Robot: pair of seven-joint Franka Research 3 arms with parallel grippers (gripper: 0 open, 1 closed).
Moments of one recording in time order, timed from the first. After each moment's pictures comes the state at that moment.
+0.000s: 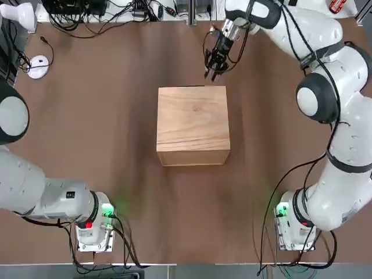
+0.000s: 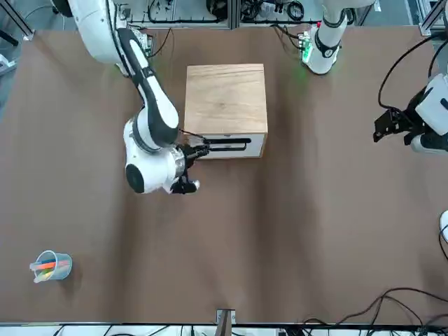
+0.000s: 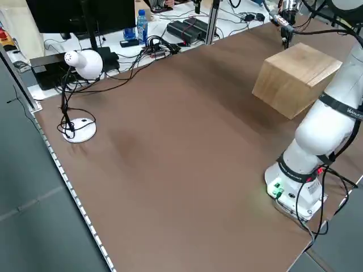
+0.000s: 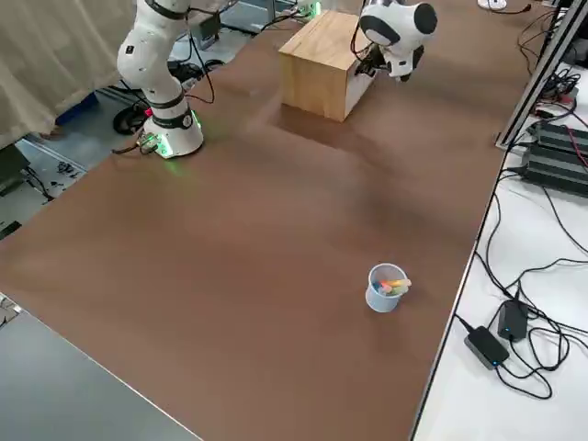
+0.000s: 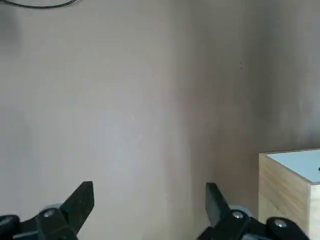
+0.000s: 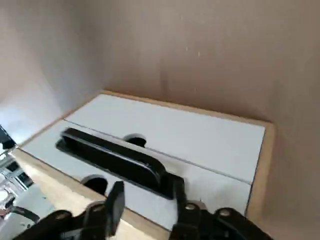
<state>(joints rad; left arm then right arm) 0.00 0.05 -0.06 -1.56 -0.03 1.62 0.02 0.45 0.61 -0.01 -1.44 0.72 1.72 0.17</state>
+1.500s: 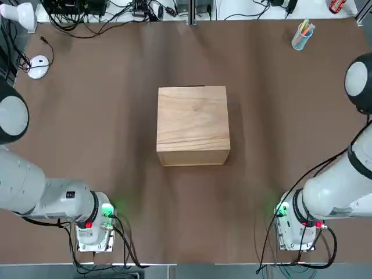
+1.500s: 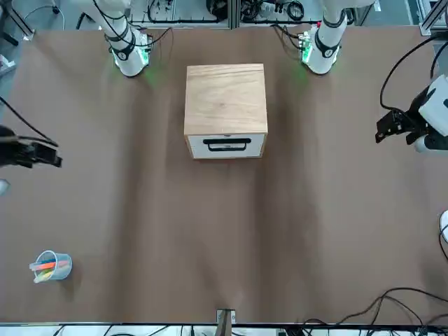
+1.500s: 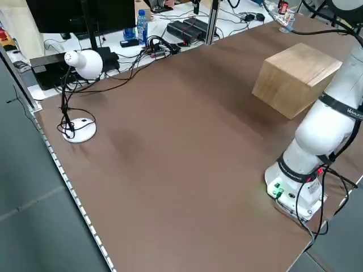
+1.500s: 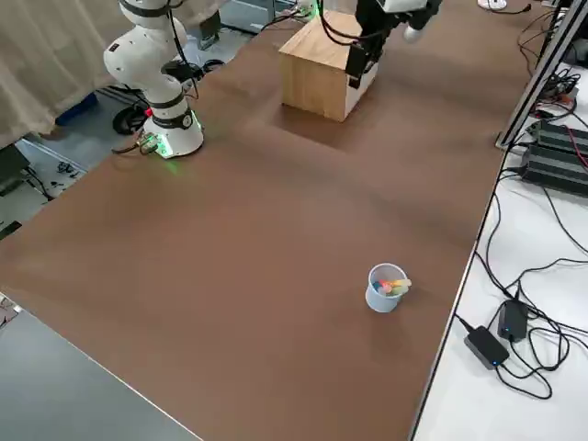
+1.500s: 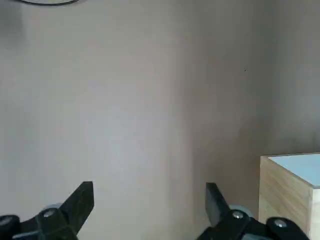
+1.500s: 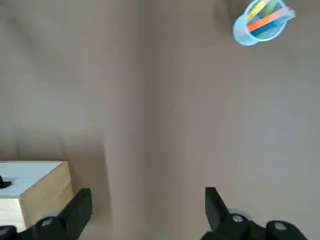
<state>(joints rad) 0.00 0.05 -0.06 -1.56 -0.03 1.62 0.00 -0.03 0.36 -0.04 -1.07 0.11 1.33 -0.02</state>
